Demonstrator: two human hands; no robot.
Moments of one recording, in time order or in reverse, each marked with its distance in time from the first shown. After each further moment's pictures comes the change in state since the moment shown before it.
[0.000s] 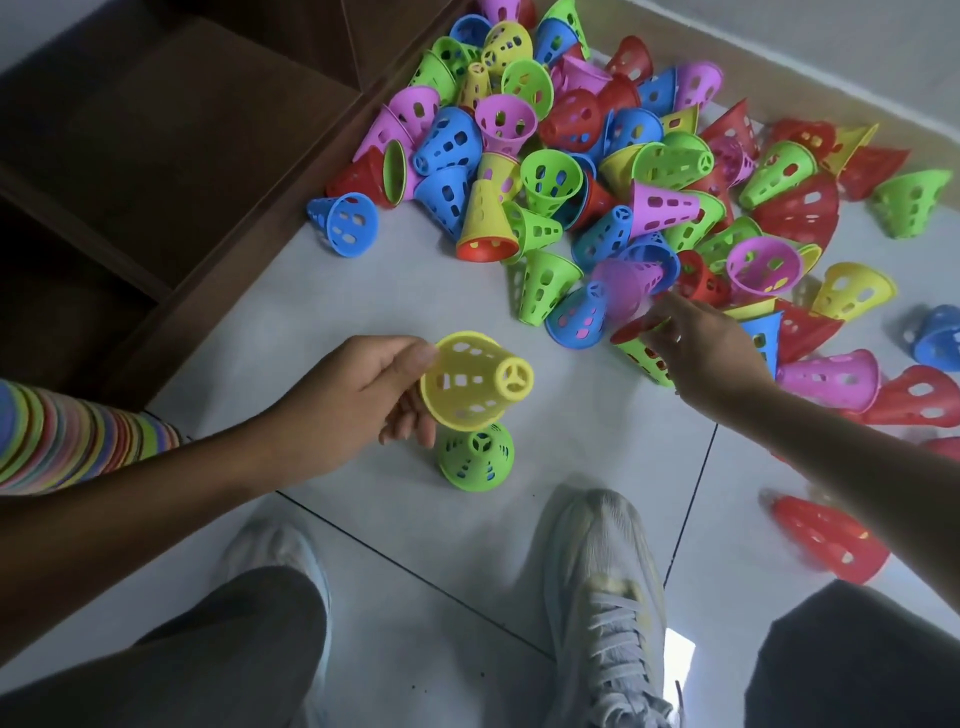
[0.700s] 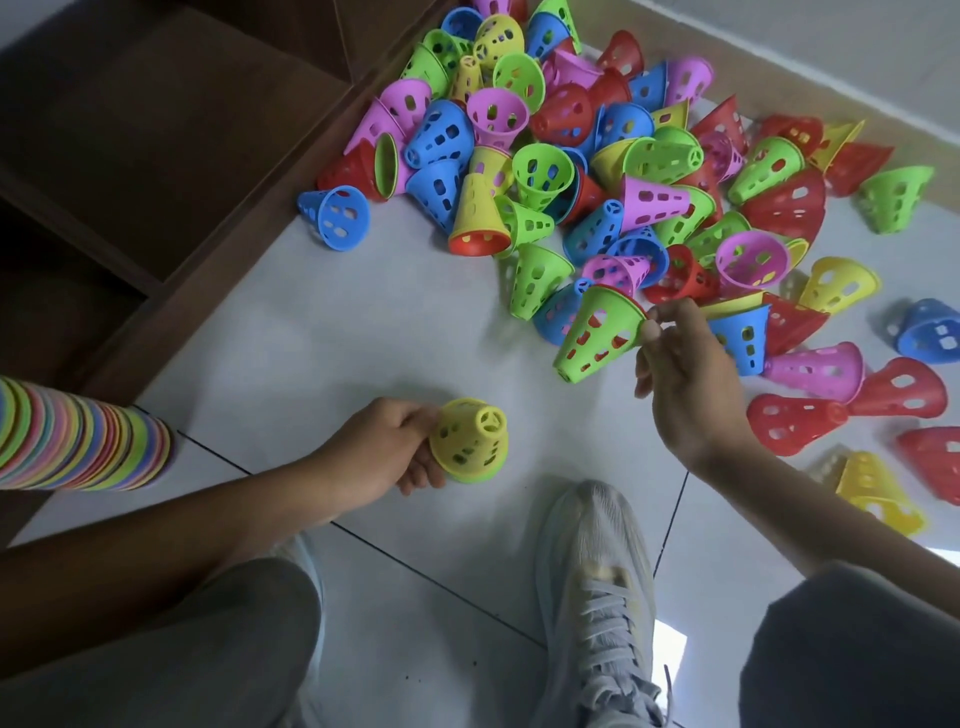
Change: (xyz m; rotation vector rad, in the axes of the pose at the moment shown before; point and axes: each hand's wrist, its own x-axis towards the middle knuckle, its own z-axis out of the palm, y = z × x) left_hand 0.001 -0.056 0.036 0.009 0.079 -0.390; right_hand -0.055 -0.048 -0.004 0.546 0.159 0.102
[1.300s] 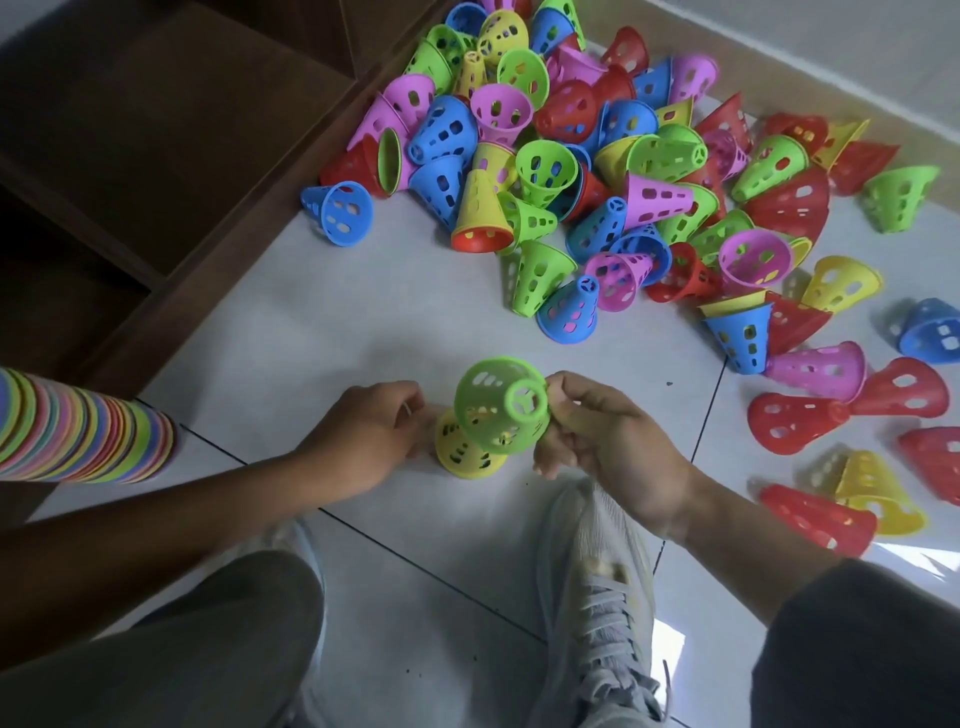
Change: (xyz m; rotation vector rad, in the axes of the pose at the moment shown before) left_hand 0.006 -0.006 -0.019 0.509 0.159 0.202; right_hand -0.040 -0.036 0.032 0.721 -0.593 0.356
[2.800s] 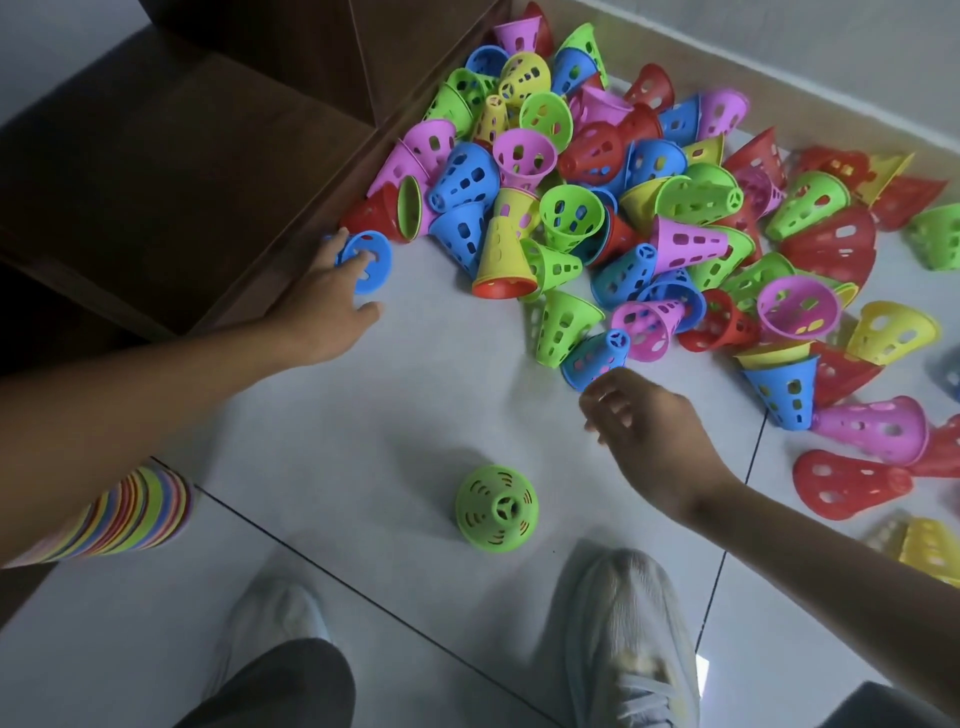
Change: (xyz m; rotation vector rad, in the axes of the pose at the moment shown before) left_hand 0.139 -0.021 -0.107 0.370 0.246 -0.014; right_hand 0.055 -0.017 -0.032 -0.899 0.403 -0.142
